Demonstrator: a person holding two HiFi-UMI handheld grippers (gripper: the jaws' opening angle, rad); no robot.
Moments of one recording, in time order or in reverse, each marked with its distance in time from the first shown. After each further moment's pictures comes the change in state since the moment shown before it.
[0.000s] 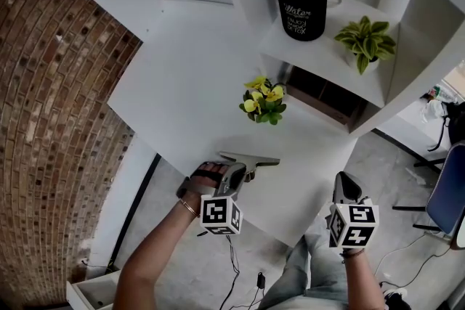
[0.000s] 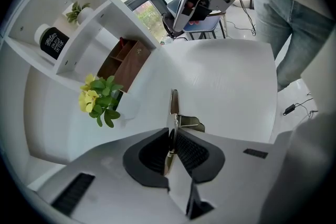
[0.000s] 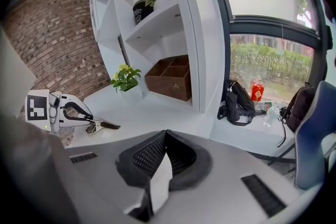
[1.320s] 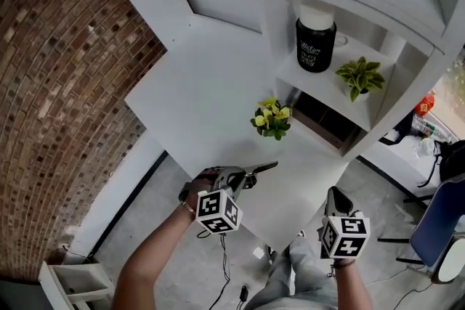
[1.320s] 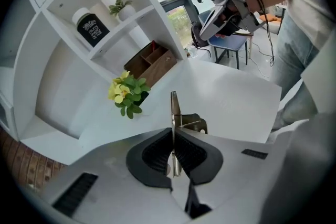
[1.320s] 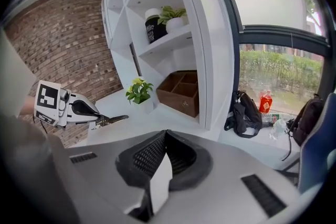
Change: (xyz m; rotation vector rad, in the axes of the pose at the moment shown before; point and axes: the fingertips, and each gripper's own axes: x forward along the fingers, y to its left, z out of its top) left arm -0.036 0.030 0.011 -0.315 -0.024 0.047; right arm -0.030 0.013 0.037 -0.066 -0.056 0.090
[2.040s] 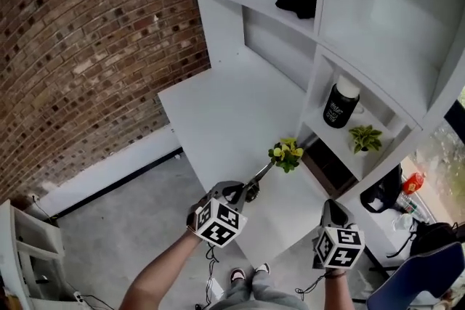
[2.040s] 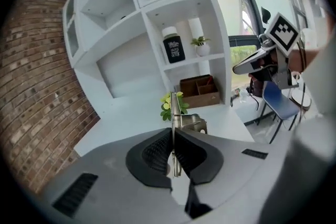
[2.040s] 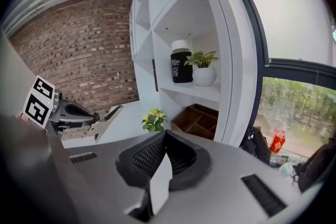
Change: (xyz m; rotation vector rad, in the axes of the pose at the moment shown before) left arm -0.100 0.035 0.024 -0.737 -0.140 0.304; right arm -0.034 0.032 0.107 -0.219 -0.143 0.127
